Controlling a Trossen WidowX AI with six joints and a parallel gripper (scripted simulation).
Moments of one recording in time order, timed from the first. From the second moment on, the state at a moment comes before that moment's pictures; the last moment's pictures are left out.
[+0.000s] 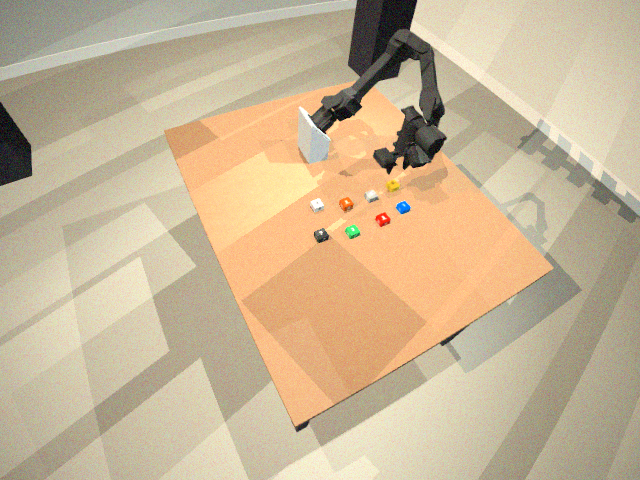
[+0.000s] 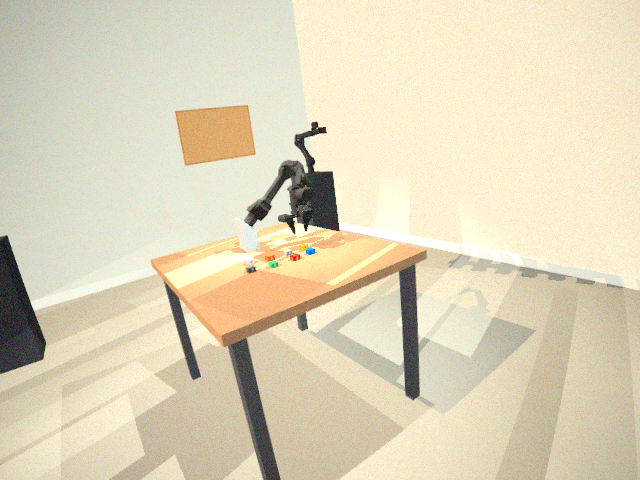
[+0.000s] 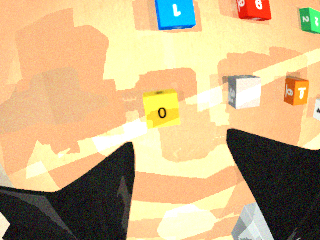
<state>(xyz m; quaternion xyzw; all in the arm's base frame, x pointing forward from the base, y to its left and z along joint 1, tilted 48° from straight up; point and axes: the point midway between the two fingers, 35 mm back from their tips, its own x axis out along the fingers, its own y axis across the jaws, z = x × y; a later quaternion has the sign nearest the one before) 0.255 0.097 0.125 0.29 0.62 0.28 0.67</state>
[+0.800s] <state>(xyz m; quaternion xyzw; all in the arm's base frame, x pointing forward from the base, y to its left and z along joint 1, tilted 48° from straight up) 0.343 0.049 0.153 0.29 0.61 0.28 0.68</state>
